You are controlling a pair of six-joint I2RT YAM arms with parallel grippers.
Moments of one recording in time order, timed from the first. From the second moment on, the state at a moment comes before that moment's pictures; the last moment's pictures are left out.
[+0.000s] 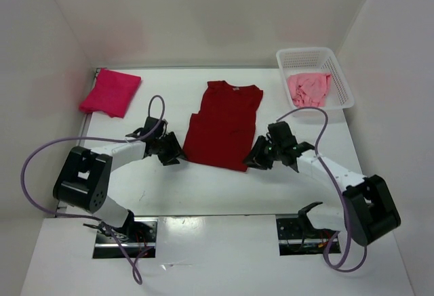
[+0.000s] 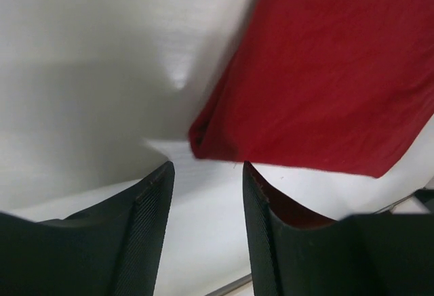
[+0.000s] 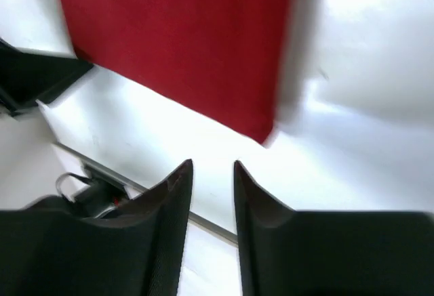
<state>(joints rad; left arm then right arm) -0.28 1.52 0.71 -0.23 0.29 -0.77 0.42 1.27 0.66 -0.30 -0.33 0.87</state>
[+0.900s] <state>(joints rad) -0.28 1.48 0.64 -0.18 0.29 -0.77 0.42 1.35 0.43 -0.02 -0.35 1.02</state>
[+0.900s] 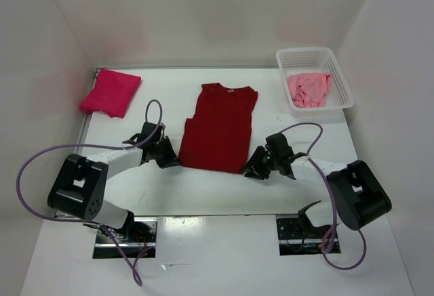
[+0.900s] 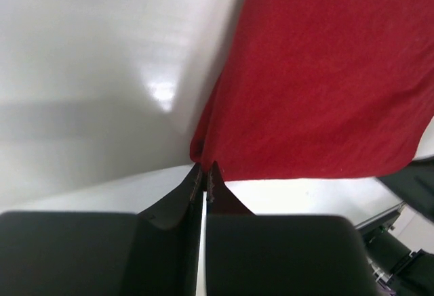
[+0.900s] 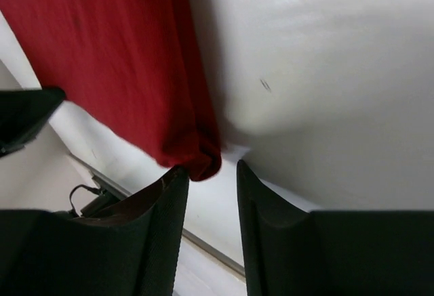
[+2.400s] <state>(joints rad) -0.25 1.90 1.49 -0.37 0.16 -0.76 0.14 1.91 1.45 -0.46 -0.33 0.67</state>
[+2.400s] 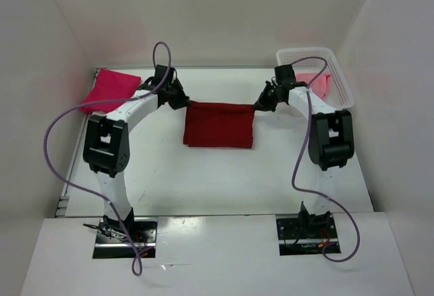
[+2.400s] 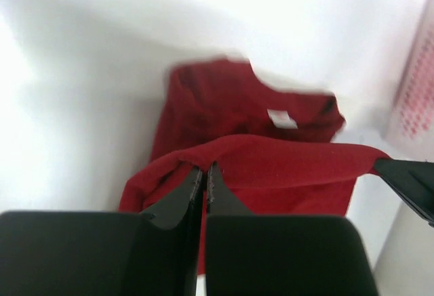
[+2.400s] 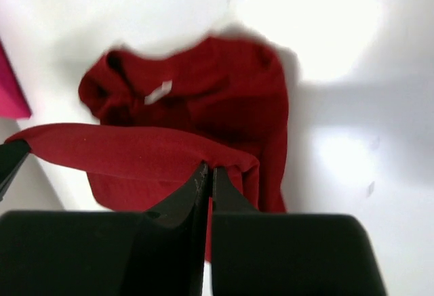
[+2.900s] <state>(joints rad) -0.20 2.10 1.71 -0.30 0.16 -0.77 0.13 2.12 1.72 -0.46 -0.24 0.65</state>
